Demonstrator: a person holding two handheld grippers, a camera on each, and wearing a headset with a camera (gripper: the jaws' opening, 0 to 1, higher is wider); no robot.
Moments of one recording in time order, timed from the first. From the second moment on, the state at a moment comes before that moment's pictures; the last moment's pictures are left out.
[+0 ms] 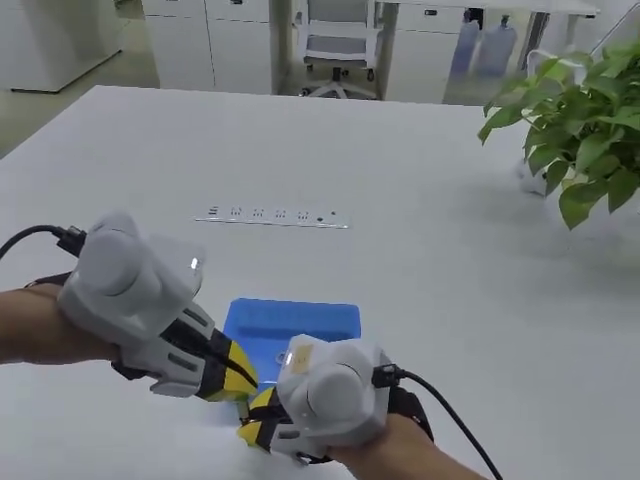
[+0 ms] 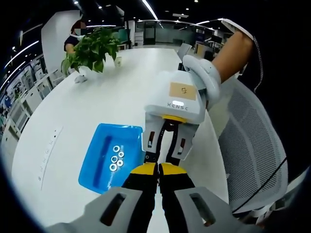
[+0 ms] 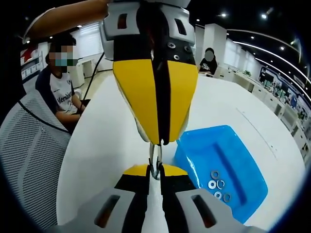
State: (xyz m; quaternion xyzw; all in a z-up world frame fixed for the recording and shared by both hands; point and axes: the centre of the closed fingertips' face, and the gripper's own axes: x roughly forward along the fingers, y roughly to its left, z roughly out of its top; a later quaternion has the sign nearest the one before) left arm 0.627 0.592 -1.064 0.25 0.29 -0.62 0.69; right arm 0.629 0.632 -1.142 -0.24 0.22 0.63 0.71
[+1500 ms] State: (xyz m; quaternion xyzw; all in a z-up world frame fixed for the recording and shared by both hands) left arm 0.649 0.575 -0.997 0.28 0.25 -0.62 0.68; right arm 0.660 0.618 -1.073 -0.24 0.19 0.60 0.74
